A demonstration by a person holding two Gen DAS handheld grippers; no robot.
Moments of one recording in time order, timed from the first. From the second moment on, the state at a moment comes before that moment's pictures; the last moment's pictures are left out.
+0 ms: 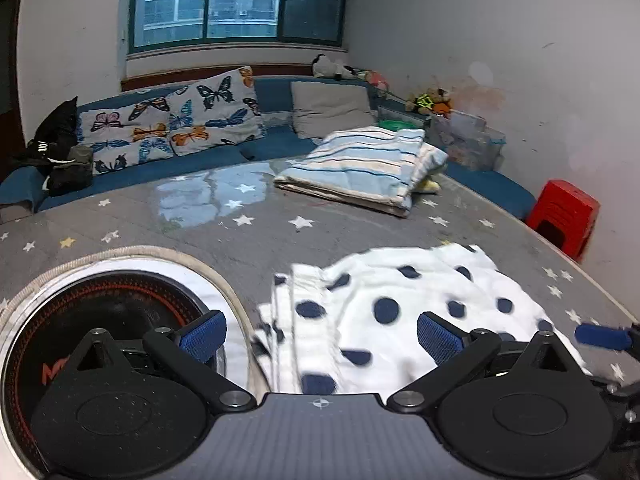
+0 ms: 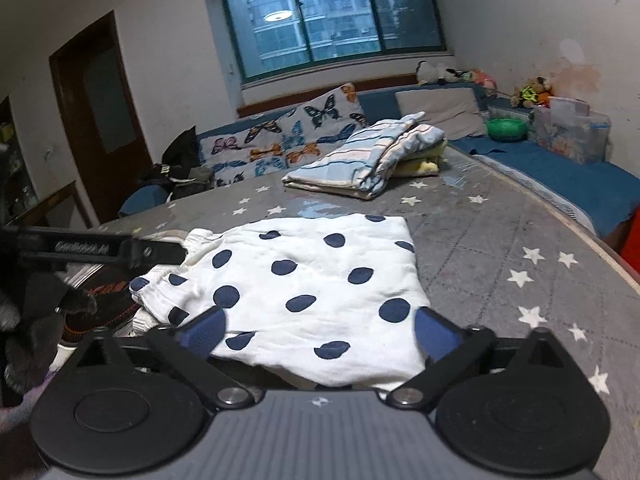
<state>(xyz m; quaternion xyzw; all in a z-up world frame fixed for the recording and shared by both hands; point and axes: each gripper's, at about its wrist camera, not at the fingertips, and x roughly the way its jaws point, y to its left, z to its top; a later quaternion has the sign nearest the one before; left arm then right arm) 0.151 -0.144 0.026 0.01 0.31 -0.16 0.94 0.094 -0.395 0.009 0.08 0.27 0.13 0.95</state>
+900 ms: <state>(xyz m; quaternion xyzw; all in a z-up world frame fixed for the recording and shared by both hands) 0.068 -0.117 0.009 -0.01 0.32 -0.19 0.93 0.046 -0.359 0.005 0.08 0.26 0.07 0.96</state>
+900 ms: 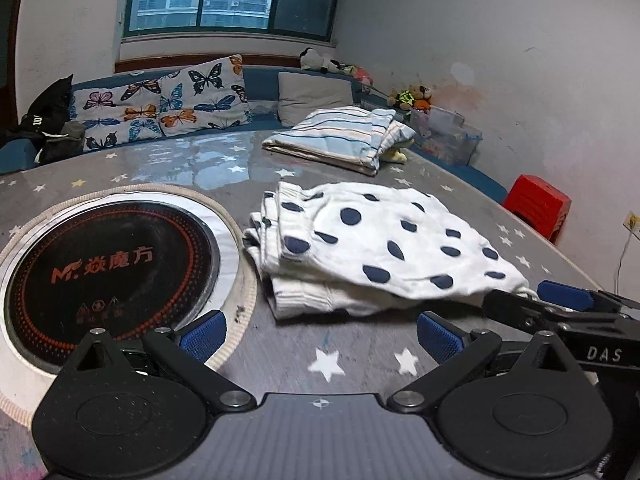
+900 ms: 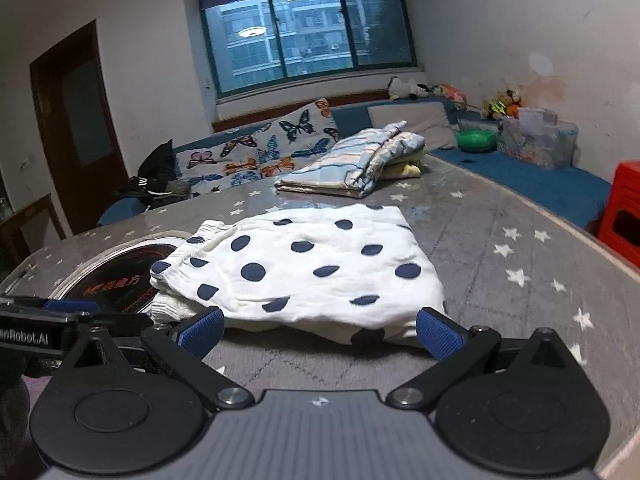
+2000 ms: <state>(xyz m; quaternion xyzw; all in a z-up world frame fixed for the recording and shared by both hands) 0.051 -0.123 -0.005 0.00 0.34 -0.19 0.92 0.040 -0.355 -0.009 0.09 0.30 0.02 0.95</state>
